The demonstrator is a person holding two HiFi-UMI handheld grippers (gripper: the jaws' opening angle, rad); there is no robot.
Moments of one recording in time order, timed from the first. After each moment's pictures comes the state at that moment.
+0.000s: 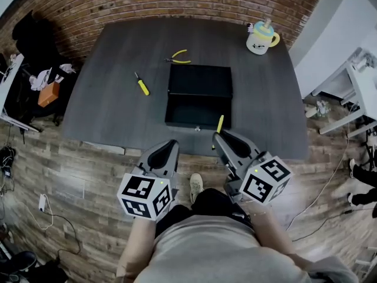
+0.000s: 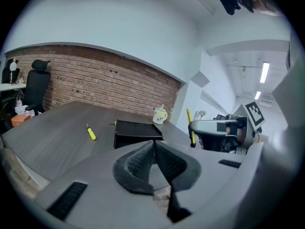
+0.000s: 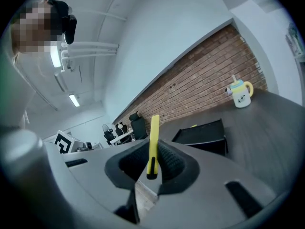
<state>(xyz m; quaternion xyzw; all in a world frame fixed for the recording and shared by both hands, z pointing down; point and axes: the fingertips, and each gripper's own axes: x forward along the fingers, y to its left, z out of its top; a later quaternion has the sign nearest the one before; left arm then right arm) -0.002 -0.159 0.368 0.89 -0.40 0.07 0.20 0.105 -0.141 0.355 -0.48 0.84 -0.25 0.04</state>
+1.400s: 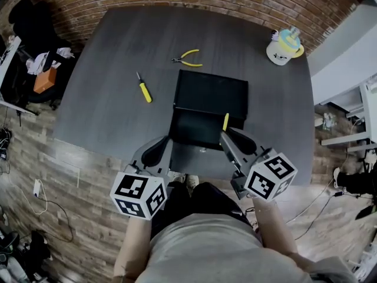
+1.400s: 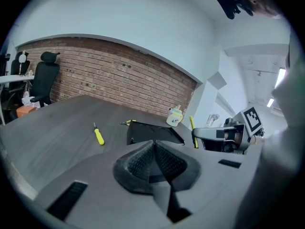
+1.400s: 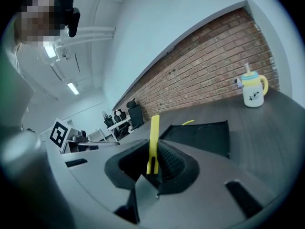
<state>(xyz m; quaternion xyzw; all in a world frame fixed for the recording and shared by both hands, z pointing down) -0.015 -0.256 0.391 0.86 -0.44 0.07 0.24 0.123 -0.246 0.393 -0.45 0.85 -0.27 -0.05</state>
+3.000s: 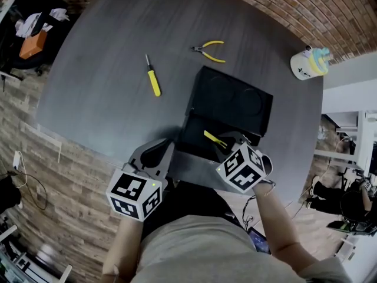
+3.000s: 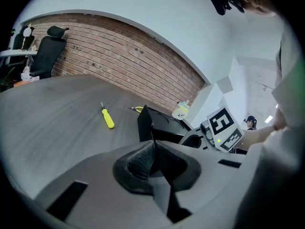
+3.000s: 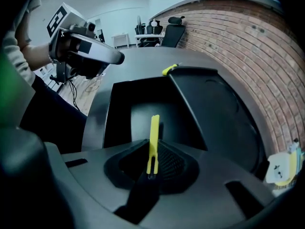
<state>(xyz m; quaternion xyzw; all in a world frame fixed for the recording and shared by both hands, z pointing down) -0.044 -0.289 0.457 0.84 -0.42 0.07 0.33 0.091 -0.272 0.543 -0.22 0.78 -0.11 -0.57</state>
